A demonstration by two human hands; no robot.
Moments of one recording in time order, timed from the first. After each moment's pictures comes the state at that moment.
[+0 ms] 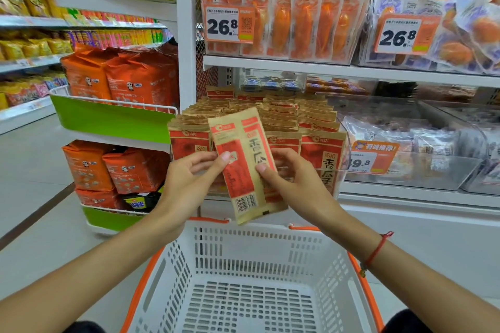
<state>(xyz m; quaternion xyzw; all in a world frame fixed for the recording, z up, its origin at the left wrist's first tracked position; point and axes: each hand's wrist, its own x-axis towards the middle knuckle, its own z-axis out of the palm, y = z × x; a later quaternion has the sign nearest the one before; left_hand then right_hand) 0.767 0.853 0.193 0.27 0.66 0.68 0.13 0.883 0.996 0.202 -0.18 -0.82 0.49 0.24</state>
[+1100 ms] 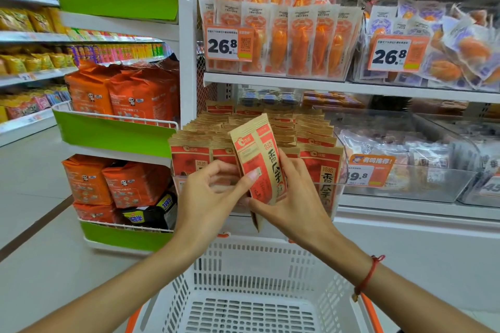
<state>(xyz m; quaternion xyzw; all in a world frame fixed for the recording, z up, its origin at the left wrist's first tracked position) 0.794 0.863 0.202 0.33 0.63 0.70 0.07 0.884 0.986 0.199 -0.15 -0.89 0.28 0.32</state>
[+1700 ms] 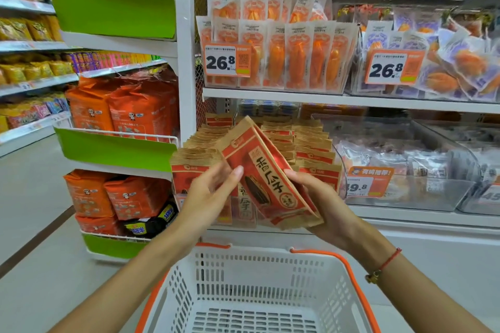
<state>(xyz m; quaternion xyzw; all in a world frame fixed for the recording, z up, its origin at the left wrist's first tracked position) 0.768 0.868 0.227 0.39 0.63 0.65 0.17 0.896 1.019 0.236 -0.07 -0.64 0.76 0.07</state>
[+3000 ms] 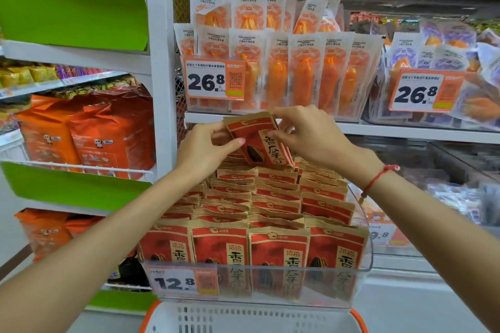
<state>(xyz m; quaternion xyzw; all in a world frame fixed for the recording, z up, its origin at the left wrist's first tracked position) 0.631 0.987 0.288 0.42 0.74 0.52 -0.03 0.770 1.130 0.337 -0.08 -0.95 0.04 0.29</state>
